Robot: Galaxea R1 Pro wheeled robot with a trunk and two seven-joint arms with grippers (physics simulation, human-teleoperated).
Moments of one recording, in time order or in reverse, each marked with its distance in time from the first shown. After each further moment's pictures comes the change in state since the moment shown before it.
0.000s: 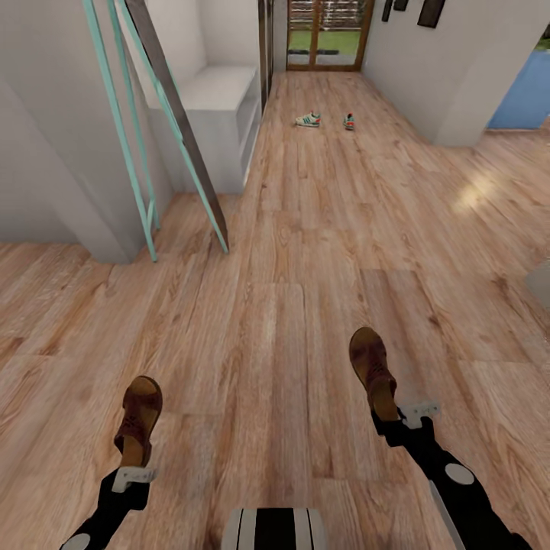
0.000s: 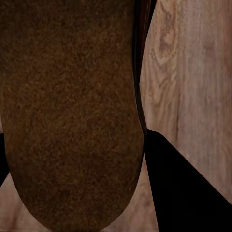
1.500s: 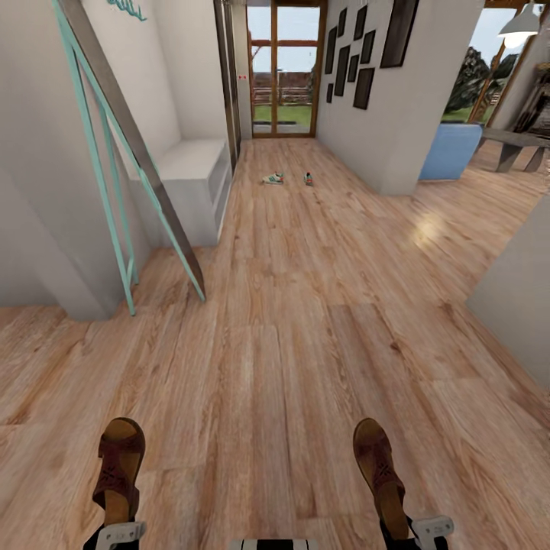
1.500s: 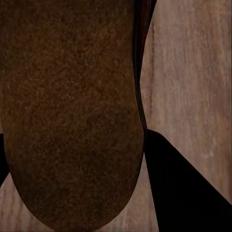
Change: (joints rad) left arm 0.108 -0.023 0.000 0.161 0.137 -0.254 0.033; right arm 0.045 0.001 0.005 0.771 -0.005 -0.635 -0.001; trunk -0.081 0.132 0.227
